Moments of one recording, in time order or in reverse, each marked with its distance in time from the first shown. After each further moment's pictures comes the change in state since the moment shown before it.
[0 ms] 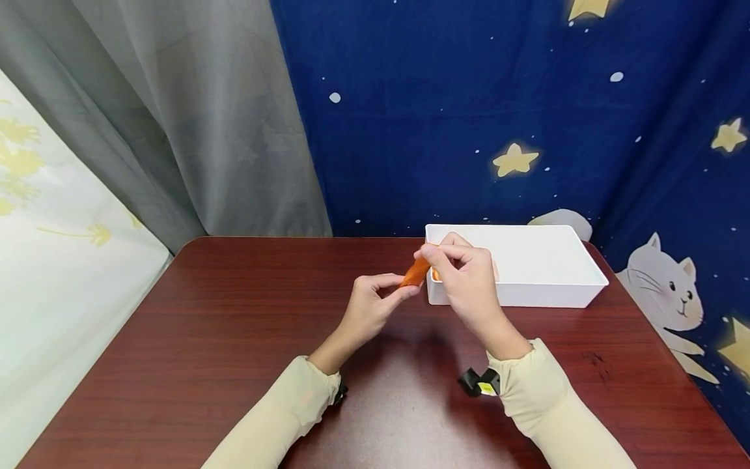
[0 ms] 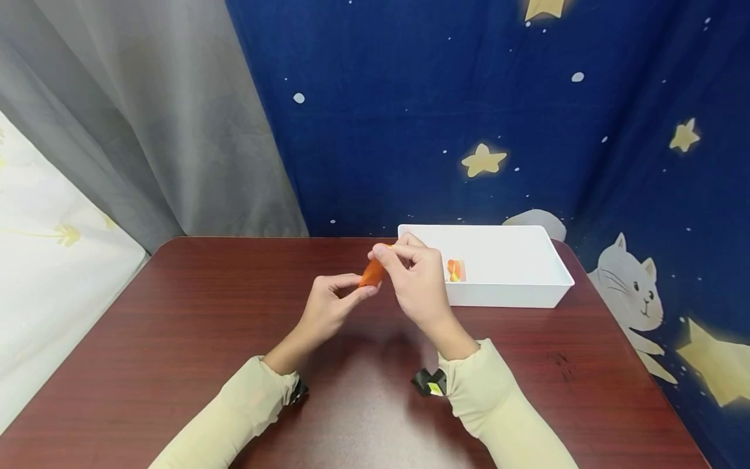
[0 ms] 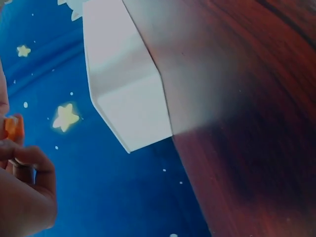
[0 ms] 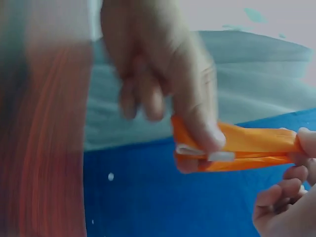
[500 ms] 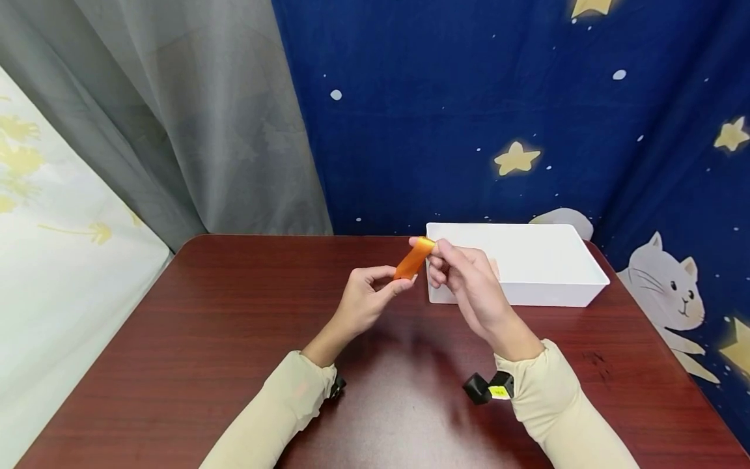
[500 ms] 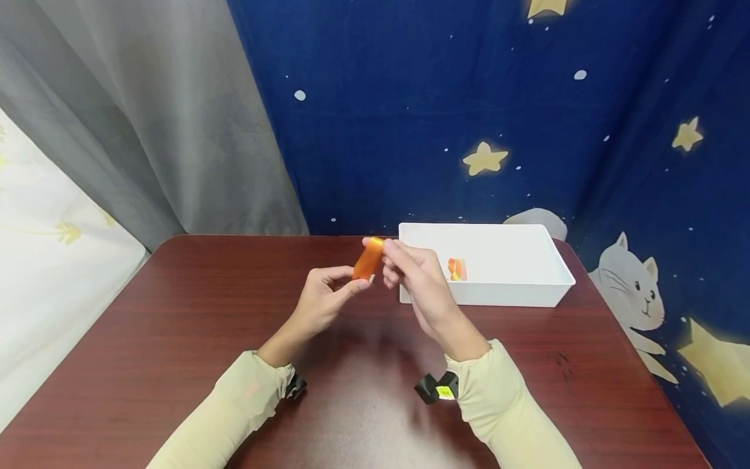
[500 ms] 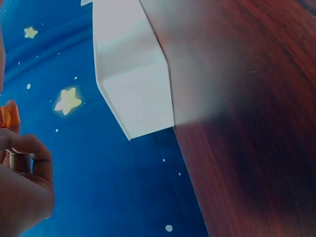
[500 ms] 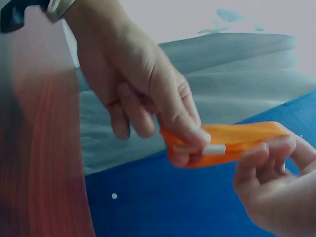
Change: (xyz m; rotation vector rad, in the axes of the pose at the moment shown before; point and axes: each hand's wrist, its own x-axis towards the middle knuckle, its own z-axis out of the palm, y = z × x) left_hand 0.004 -0.003 -0.013 -0.091 -0.039 -0.048; right_hand -0.003 -0.014 -0.010 0.525 -0.256 0.292
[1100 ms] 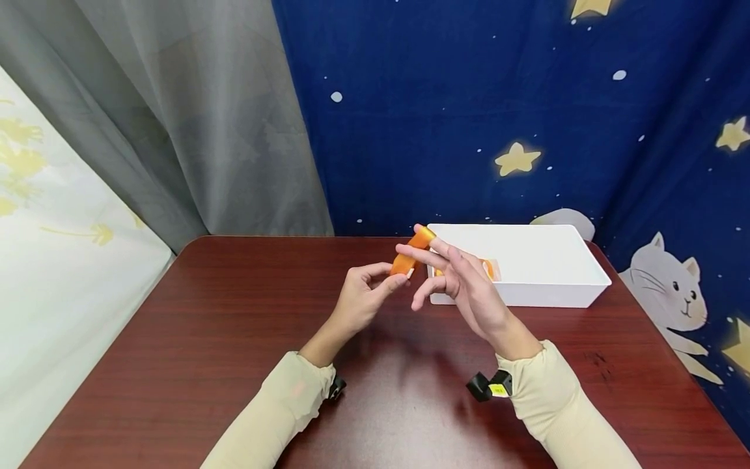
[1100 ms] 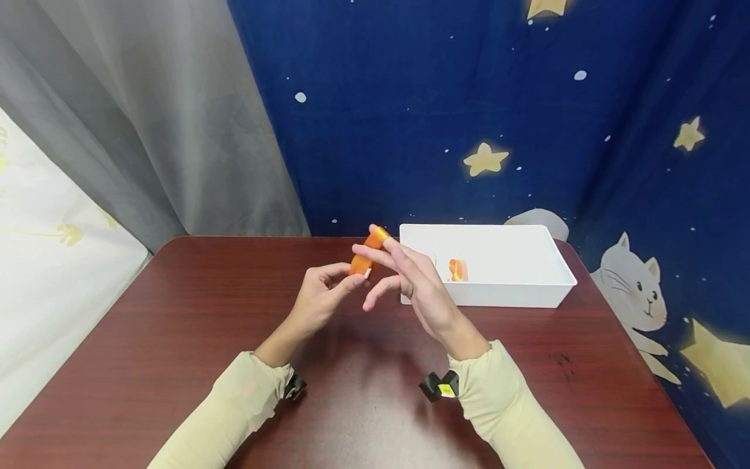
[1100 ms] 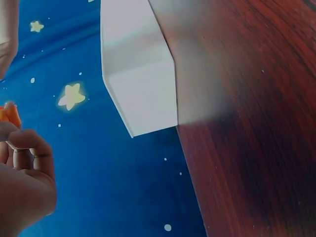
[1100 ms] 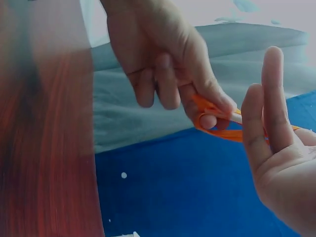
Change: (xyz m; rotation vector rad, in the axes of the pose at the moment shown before) left_hand 0.003 0.002 -0.007 -0.039 -0.006 -0.030; right_hand -0.002 0.007 -0.011 -0.038 -0.266 -0.026
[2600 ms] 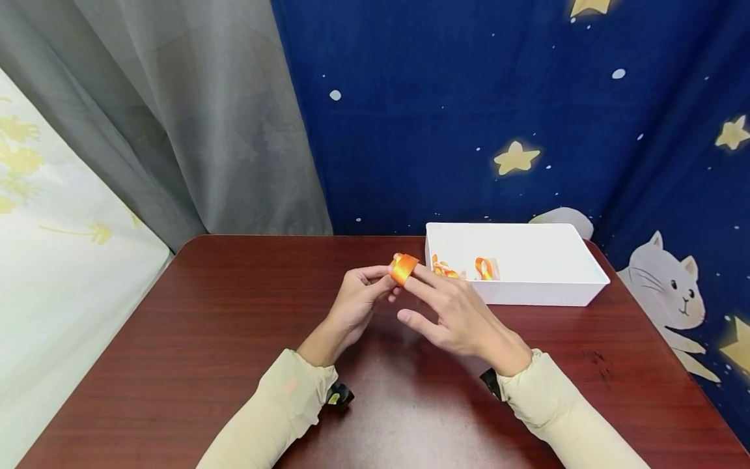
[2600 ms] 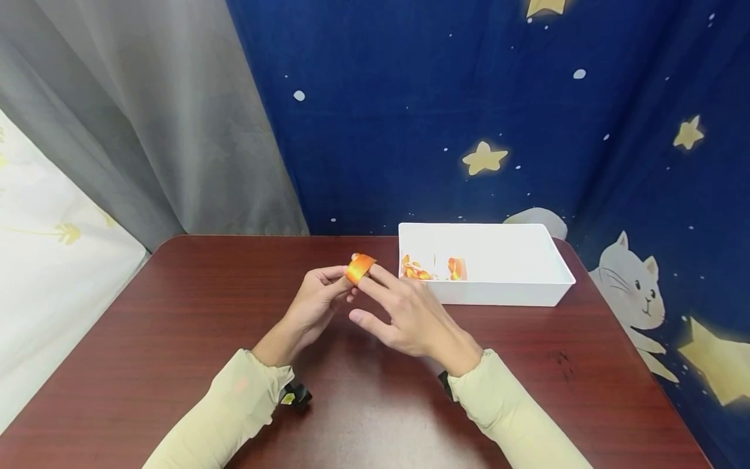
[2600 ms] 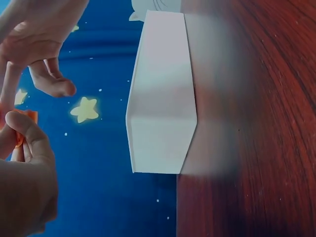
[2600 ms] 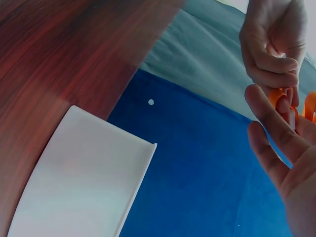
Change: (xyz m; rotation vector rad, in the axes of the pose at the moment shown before) left_hand -0.003 0.007 0.004 -0.516 0.114 -0.469; right_hand -0.013 0.036 -0.002 -1.243 -0.050 -0.422
